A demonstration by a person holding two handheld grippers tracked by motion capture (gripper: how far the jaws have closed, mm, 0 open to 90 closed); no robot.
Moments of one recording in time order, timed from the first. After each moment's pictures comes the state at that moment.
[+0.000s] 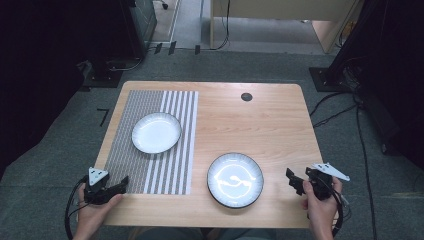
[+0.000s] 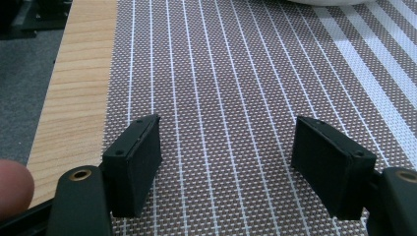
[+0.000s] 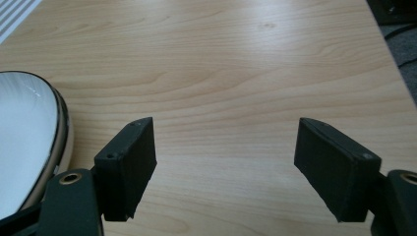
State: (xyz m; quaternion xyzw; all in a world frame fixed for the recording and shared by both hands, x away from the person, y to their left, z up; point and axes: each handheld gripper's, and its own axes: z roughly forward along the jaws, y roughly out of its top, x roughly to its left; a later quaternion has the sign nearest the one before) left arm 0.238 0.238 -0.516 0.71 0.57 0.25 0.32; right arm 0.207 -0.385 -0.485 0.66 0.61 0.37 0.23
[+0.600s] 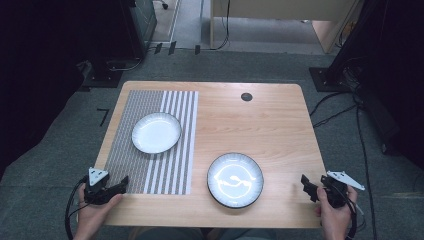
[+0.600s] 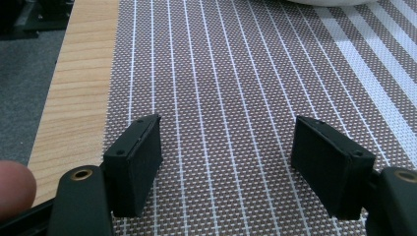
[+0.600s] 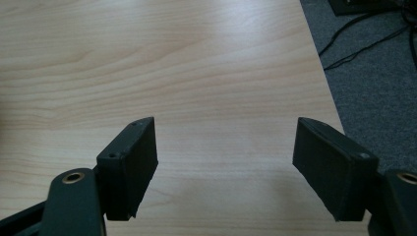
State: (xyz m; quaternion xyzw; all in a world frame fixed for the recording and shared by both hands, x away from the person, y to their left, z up) left arm 0.238 0.238 -0.516 0.71 0.58 0.25 0.33; right arm 0.190 -0.423 -0.504 0.69 0.59 0.34 0.25
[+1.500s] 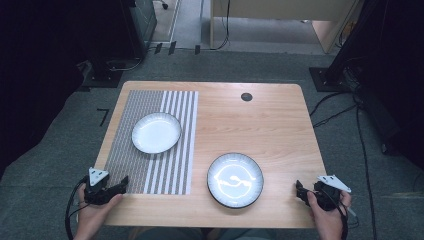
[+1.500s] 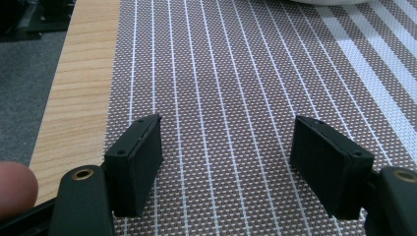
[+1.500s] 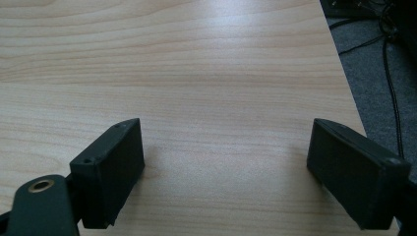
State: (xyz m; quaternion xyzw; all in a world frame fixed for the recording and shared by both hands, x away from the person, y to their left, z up) left arm 0.238 0.237 -0.516 0.71 0.57 0.25 0.32; right arm 0.189 -0.410 -0.525 0.67 0.63 0.28 0.28
